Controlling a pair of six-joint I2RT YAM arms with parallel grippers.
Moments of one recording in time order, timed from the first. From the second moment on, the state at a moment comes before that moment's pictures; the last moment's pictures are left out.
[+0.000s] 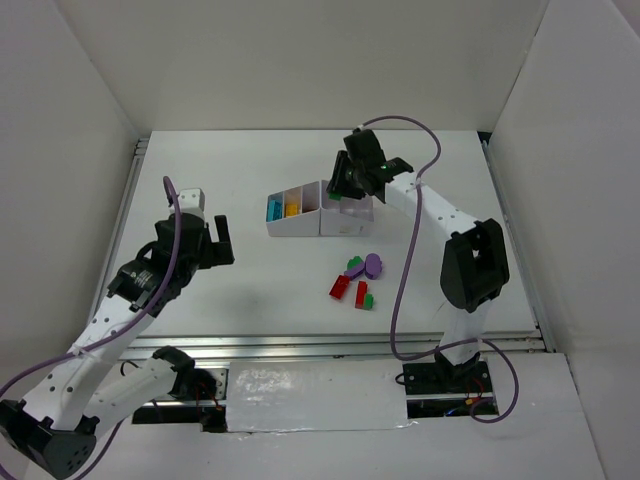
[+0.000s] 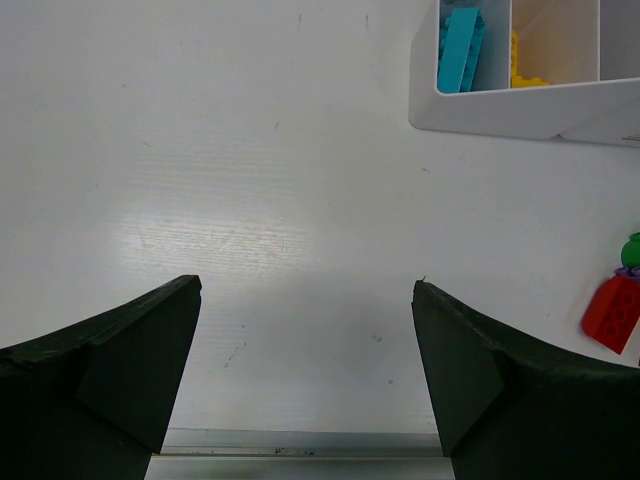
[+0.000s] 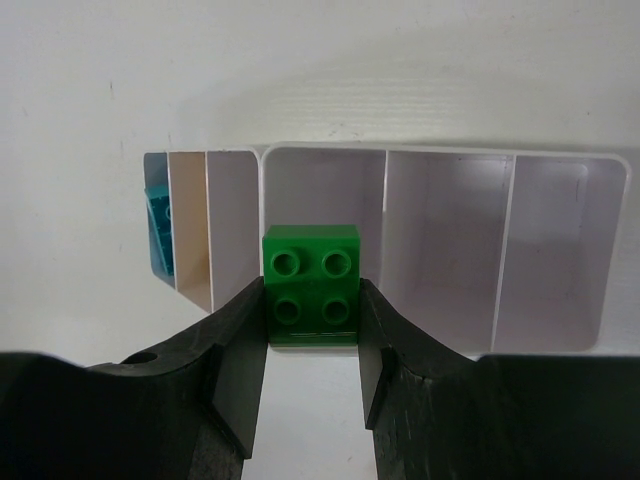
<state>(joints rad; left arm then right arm) -0.45 0.85 0.93 -0.72 -0.39 -0.39 0.48 1.84 1.60 -0.50 0.03 0.62</state>
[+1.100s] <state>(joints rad) -0.41 0.85 0.93 -0.70 -0.34 -0.39 0.49 1.39 1.23 -0.52 0.07 0.61</state>
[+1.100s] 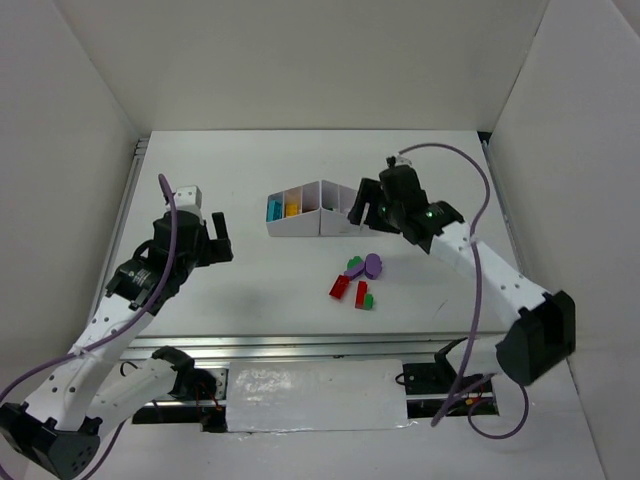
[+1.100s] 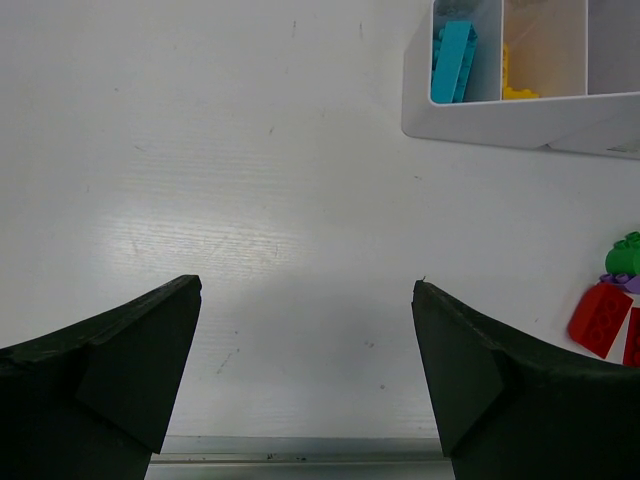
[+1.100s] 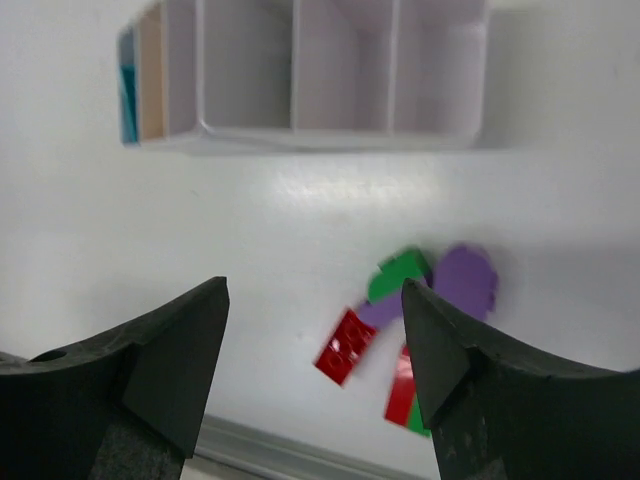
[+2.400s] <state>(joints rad) -0.39 0.88 0.93 -0.69 -0.23 -0.37 0.79 1.49 0.77 -0.58 0.28 0.94</state>
